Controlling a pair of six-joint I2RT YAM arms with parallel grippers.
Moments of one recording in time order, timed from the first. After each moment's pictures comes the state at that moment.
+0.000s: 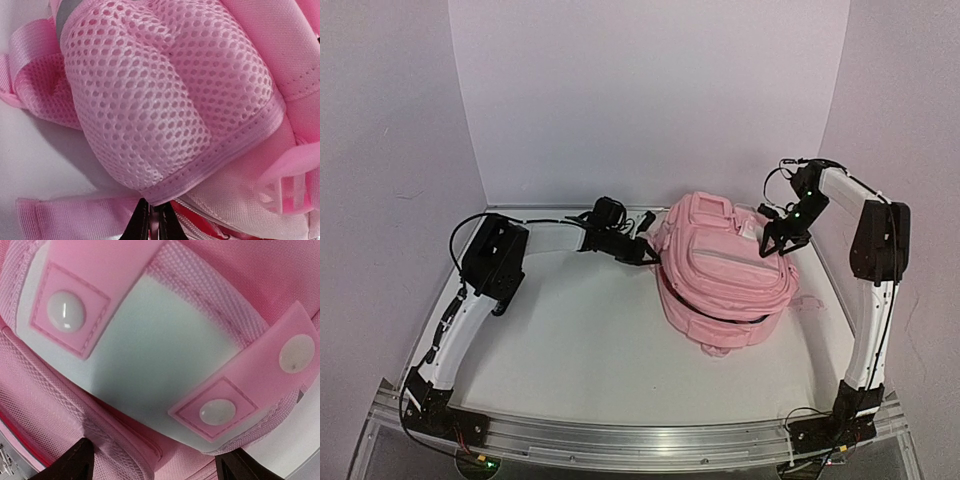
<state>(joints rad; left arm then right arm) -0.61 2.60 2.09 -0.19 0.69 -0.23 0.02 2.22 2.05 -1.36 -0.37 -0.43</state>
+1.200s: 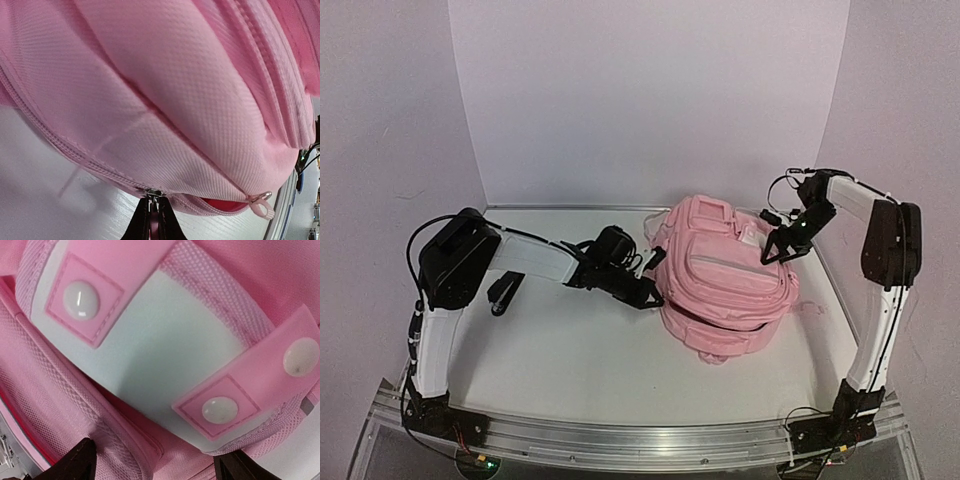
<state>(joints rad) -0.83 2.16 1.42 -0.03 0.47 -0.30 0.01 2.11 1.83 -1.27 -0.48 -0.50</state>
